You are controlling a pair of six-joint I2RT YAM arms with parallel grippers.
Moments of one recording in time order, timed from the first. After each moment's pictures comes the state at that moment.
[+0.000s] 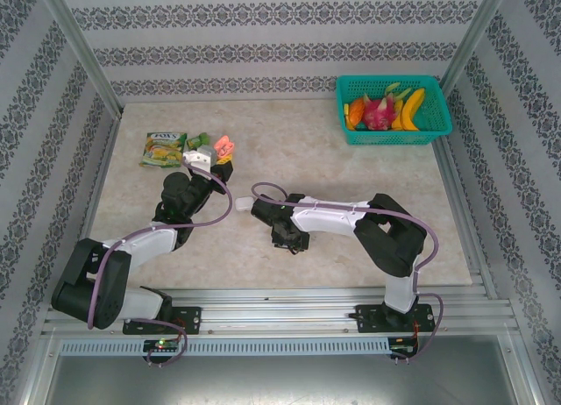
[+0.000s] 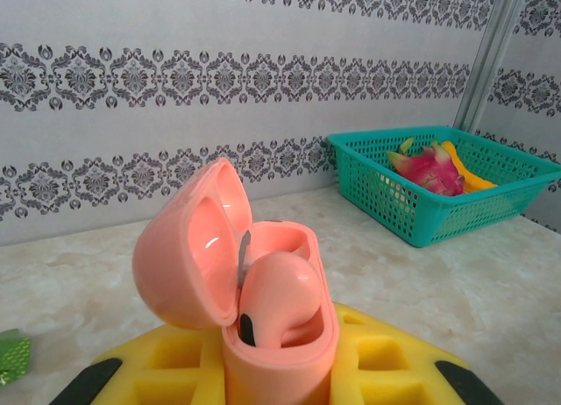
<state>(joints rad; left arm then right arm) -0.29 1.34 0.50 0.84 0.16 -0.09 0.94 1.89 1.20 -0.84 0.10 1.15</state>
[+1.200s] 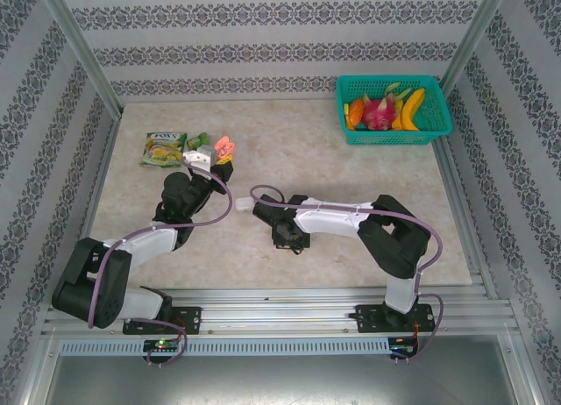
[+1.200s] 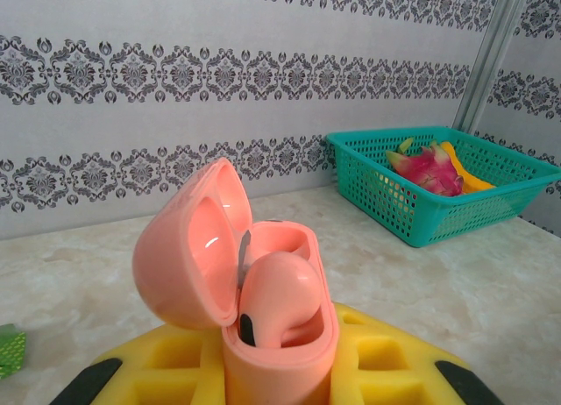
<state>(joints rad) -0.29 1.35 0.50 0.84 0.16 -0.11 0.94 1.86 1.17 -0.78 0.10 1.01</state>
